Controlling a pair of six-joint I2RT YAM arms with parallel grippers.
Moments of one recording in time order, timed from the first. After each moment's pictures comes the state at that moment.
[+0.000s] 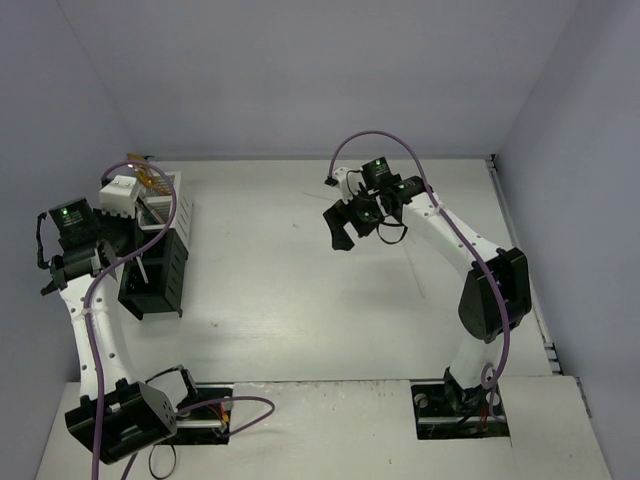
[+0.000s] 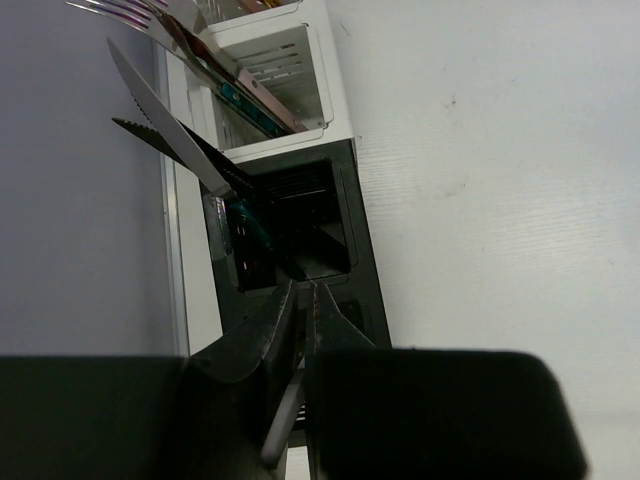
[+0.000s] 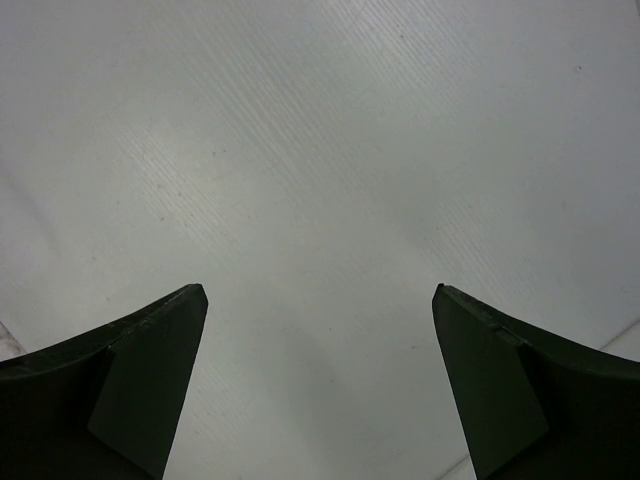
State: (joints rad) left arm 0.45 1.07 1.16 -0.73 0.39 0.41; right arm 0.47 1.77 1.52 -0.73 -0.39 -0.26
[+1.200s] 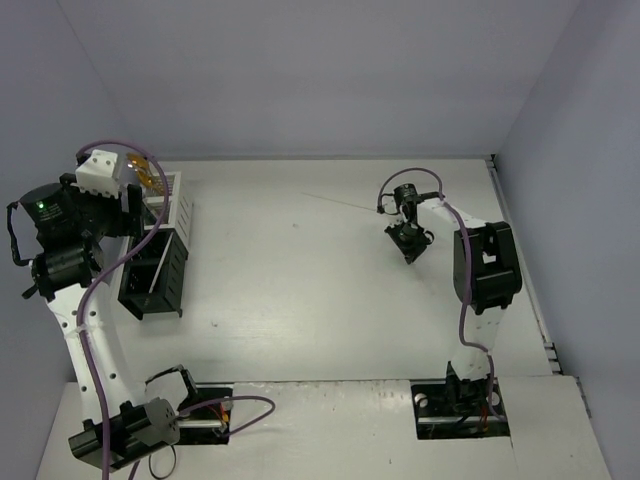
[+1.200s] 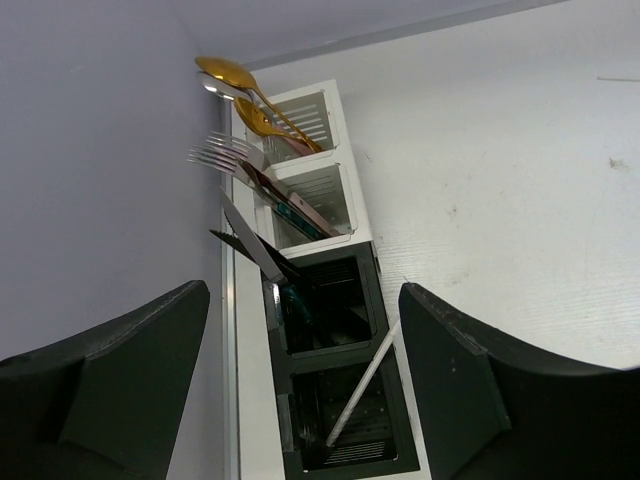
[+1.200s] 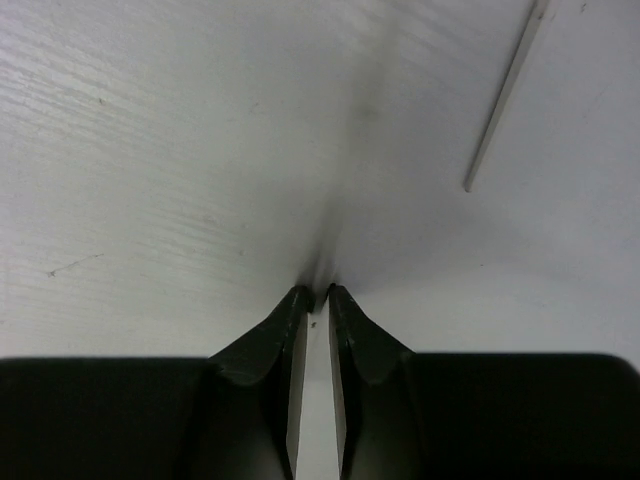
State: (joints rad) left arm 0.45 1.03 1.34 -0.70 0.43 0.37; right arm 0.22 1.98 1.34 -0.74 0.06 -0.28
